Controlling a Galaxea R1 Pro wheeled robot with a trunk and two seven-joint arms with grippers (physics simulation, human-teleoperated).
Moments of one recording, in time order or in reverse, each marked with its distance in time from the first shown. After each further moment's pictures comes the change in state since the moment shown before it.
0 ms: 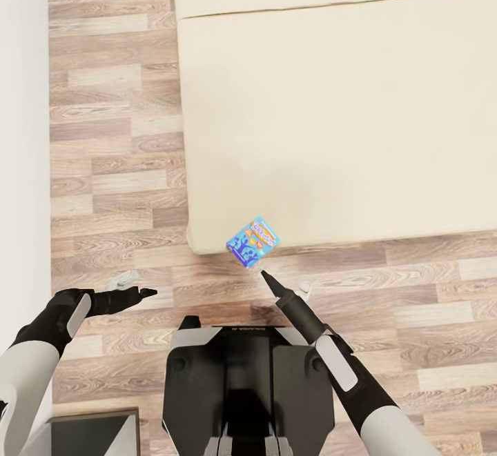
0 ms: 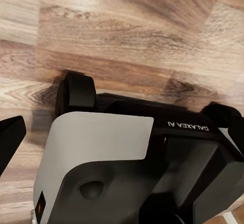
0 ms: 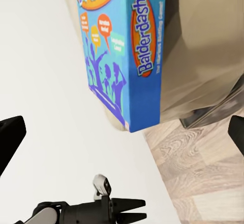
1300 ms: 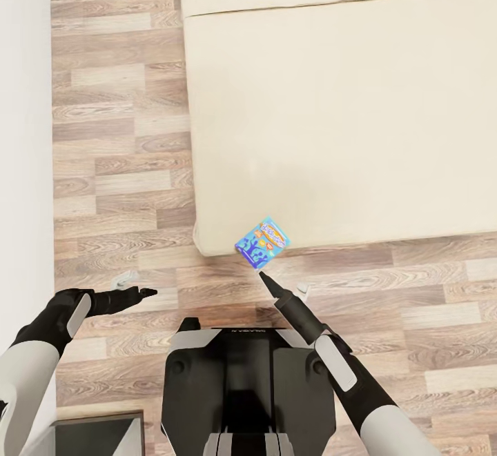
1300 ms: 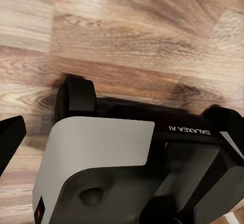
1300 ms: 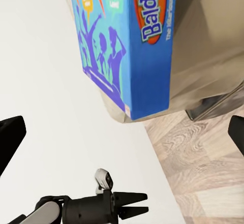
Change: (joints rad) left arm 0.000 0.000 0.000 0.000 0.001 0.000 0.000; right arm -0.003 -0.002 0.012 0.003 0.002 0.015 0.000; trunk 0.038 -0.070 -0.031
